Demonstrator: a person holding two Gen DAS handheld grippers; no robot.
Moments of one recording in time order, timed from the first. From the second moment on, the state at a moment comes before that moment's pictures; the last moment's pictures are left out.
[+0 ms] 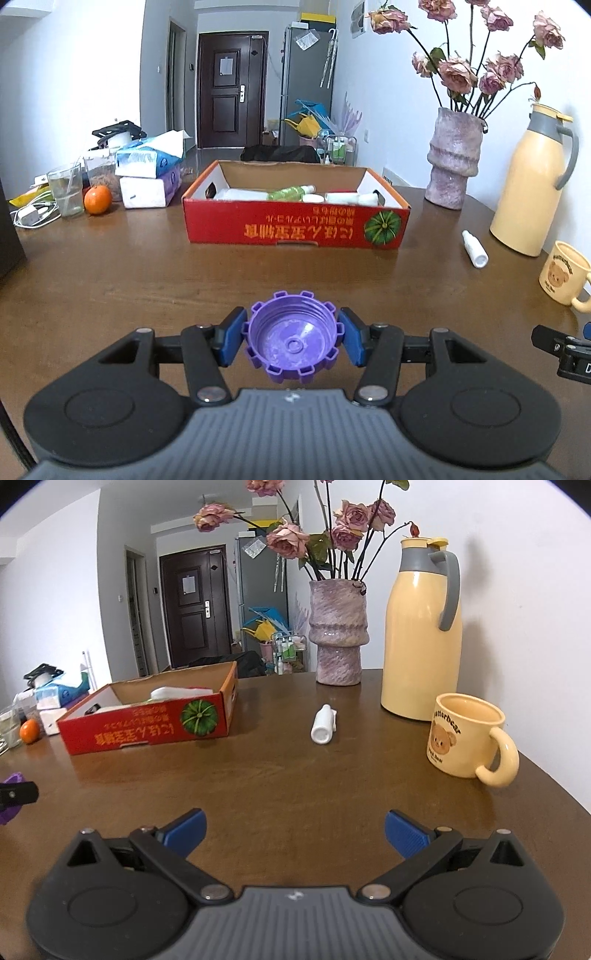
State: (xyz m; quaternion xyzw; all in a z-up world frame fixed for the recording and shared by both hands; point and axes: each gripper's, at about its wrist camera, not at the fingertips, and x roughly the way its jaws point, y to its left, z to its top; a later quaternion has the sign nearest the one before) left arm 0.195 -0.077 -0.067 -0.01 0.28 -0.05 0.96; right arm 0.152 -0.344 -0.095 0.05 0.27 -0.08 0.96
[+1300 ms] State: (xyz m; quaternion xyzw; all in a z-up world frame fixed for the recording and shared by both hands) left arm 0.355 -0.045 -0.057 -0.04 0.27 0.00 0.96; right arm 0.384 -0.382 -0.122 0.07 0.27 -0.15 0.95
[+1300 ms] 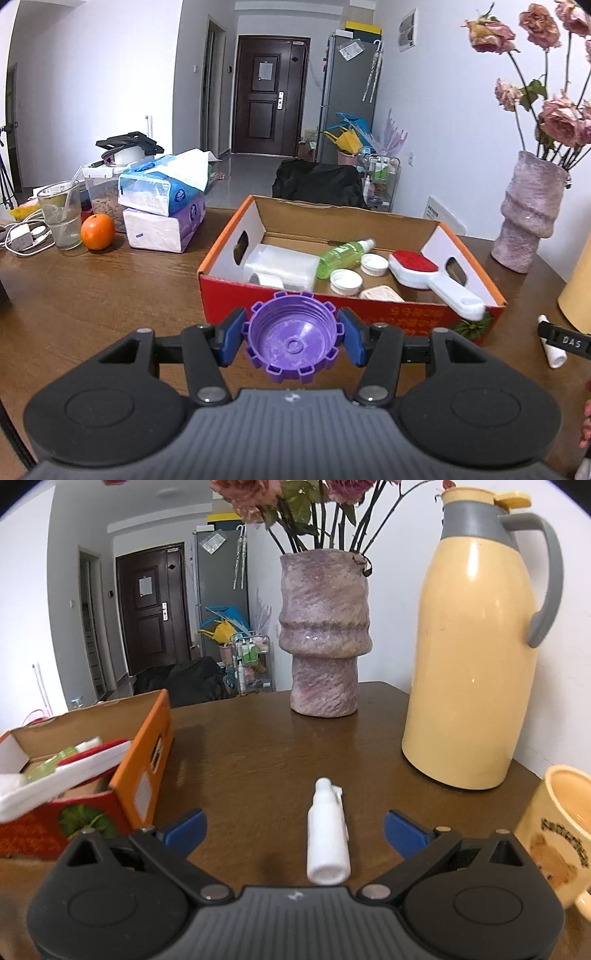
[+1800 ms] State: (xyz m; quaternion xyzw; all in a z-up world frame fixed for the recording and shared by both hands) left arm 0.390 -0.036 -0.071 -0.03 0.28 0.02 0.96; right arm 0.437 -0.405 -0.146 0.03 0.32 -0.17 0.93
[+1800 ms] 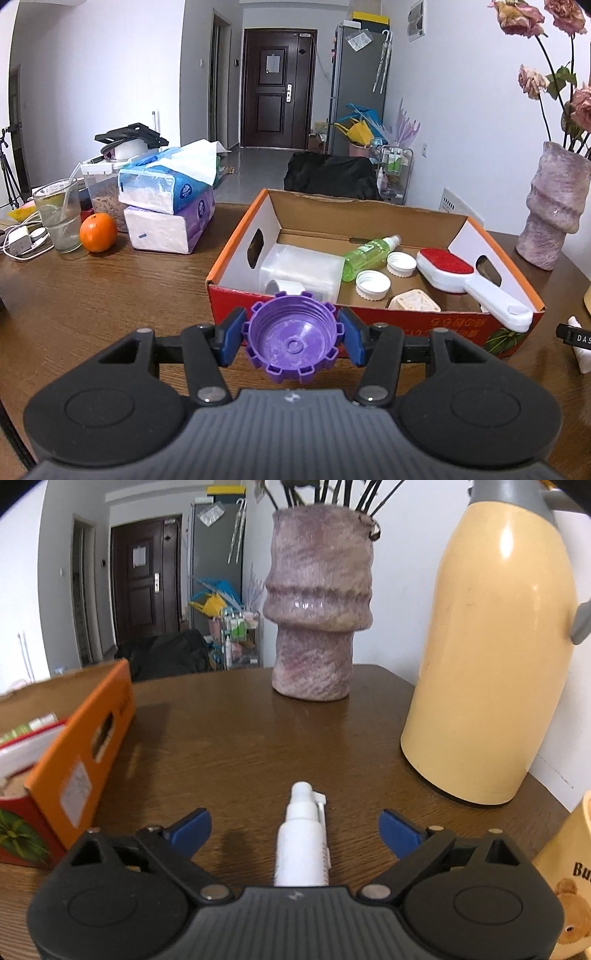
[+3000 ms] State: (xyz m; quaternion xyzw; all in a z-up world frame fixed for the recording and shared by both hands) left arm 0.386 -0.036 -0.068 -0.03 0.28 0.01 0.96; right arm 0.386 -0.371 -0.118 0.10 0.25 -0.10 0.96
